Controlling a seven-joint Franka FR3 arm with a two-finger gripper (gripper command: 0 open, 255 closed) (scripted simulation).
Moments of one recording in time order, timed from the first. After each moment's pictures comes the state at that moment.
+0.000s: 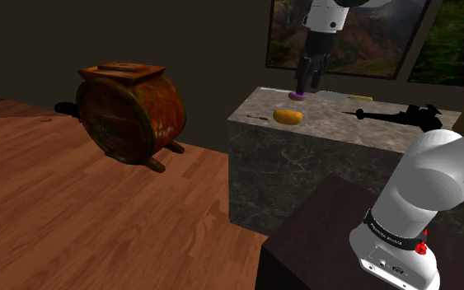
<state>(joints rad) 0.01 -0.73 -0.06 -2.39 -0.02 1.71 -0.09</state>
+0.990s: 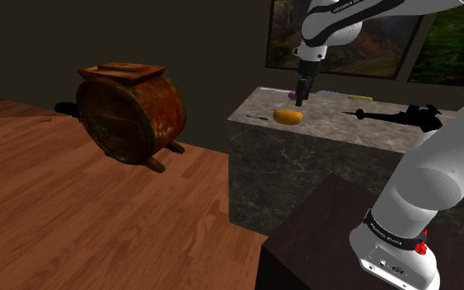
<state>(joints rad) -0.01 -0.31 -0.36 -2.29 -0.09 1.97 -0.56</state>
